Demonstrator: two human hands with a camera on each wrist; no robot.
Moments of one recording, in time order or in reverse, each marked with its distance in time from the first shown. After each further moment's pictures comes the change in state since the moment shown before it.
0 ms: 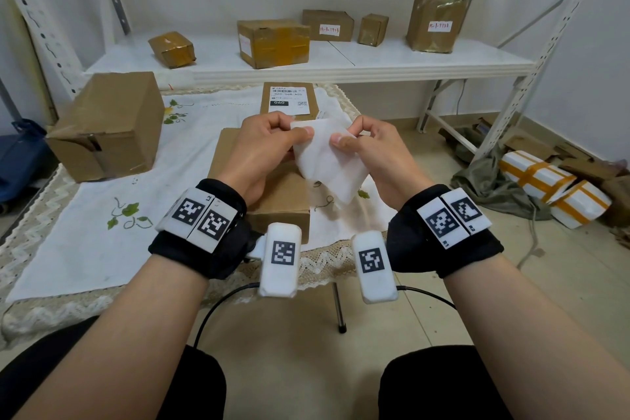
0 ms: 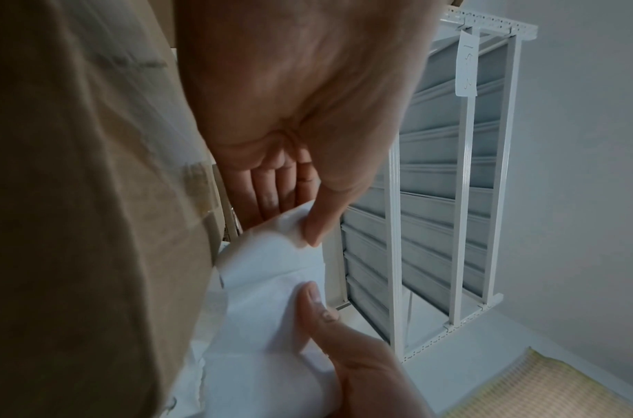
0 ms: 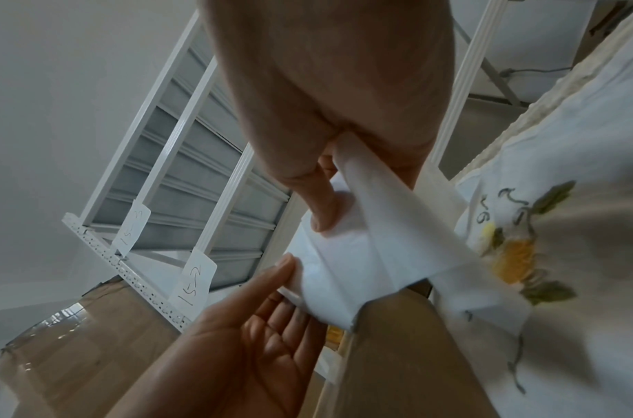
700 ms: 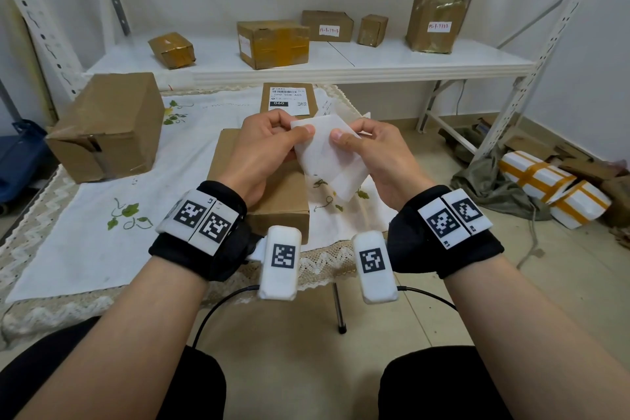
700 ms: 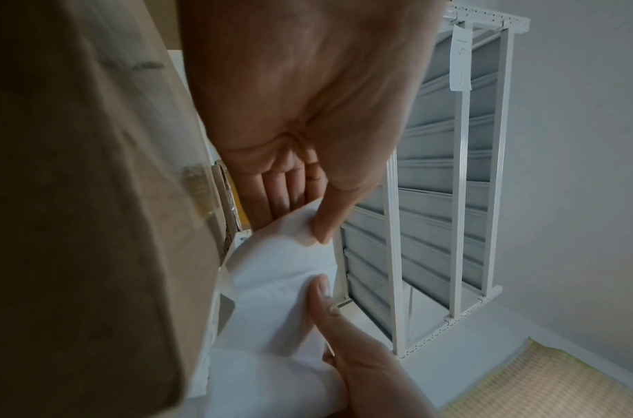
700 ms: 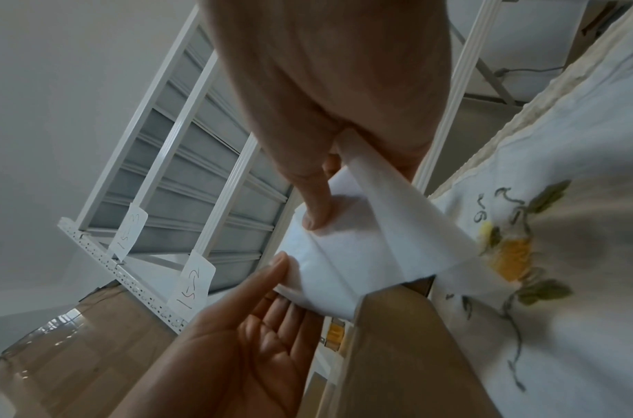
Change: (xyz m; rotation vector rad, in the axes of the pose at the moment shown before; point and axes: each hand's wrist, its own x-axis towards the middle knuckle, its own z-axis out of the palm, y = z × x) left_hand -0.002 0.001 0.002 -0.021 -0.006 0.015; right_hand -0.002 0.001 -0.002 0.034 -0.007 -0.019
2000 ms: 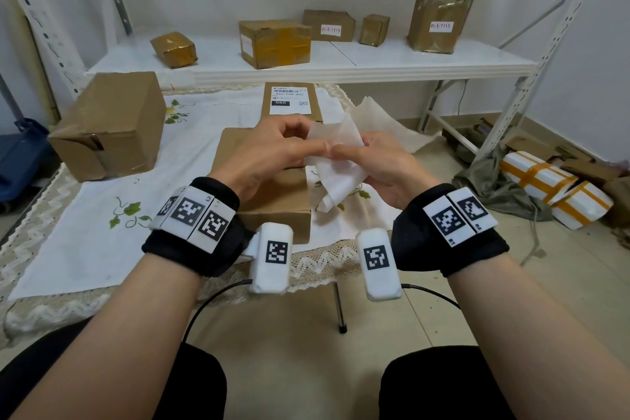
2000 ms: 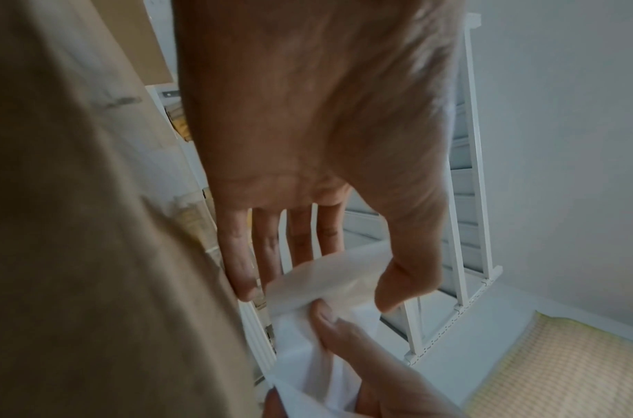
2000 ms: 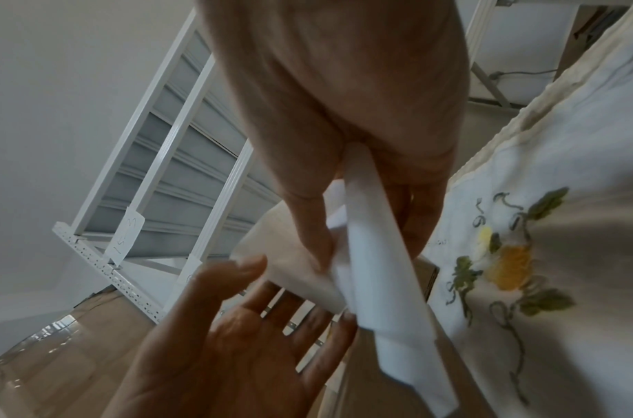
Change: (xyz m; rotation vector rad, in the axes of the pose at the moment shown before) left_hand -0.006 0.006 -0.008 0.199 -0.231 0.019; right_hand -0.004 -0.004 0.000 -0.078 -0.155 0.147
